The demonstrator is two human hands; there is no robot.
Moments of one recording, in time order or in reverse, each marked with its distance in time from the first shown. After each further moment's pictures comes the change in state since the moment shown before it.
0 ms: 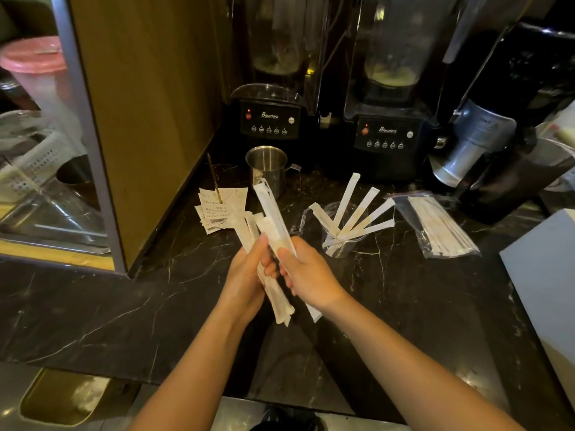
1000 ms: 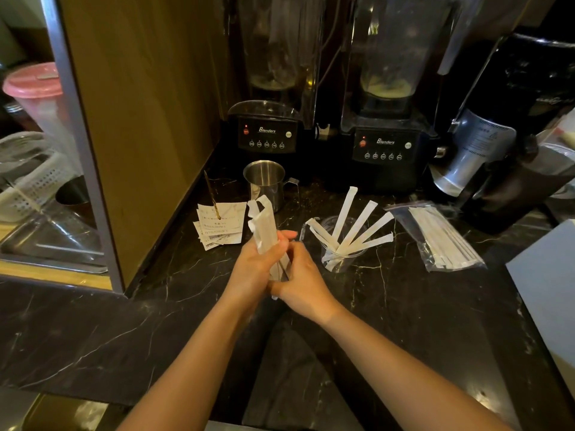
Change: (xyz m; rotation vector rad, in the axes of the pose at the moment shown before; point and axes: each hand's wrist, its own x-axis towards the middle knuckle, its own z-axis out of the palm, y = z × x) left_hand 0.011 0.027 0.031 0.529 0.055 0.135; right_hand 0.024 0.018 0.000 -0.067 0.038 -0.064
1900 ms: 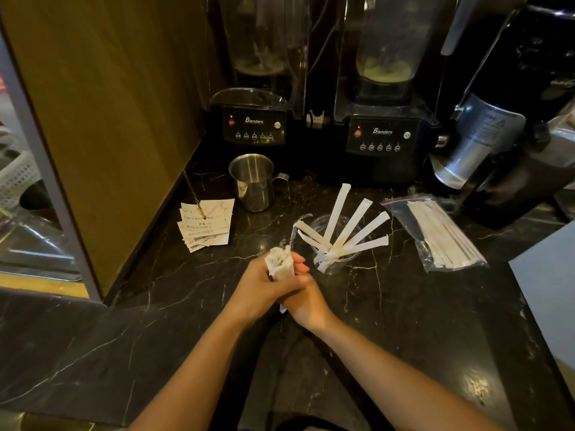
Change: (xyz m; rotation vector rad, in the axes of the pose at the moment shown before) left_hand 0.015 -0.026 0.015 0.138 -0.191 0.011; right_hand 0.012 0.047 -0.004 0.057 0.003 -0.066
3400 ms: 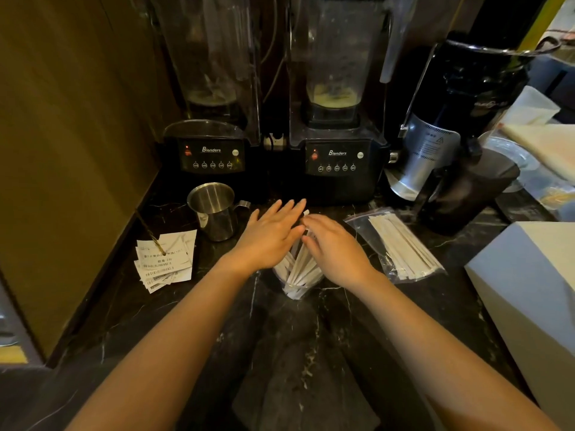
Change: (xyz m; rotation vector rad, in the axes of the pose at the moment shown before) left_hand 0.111 0.050 0.028 1.110 -0.202 0.185; right_hand 0.032 -0.032 -0.124 -0.701 0.198 -0.183
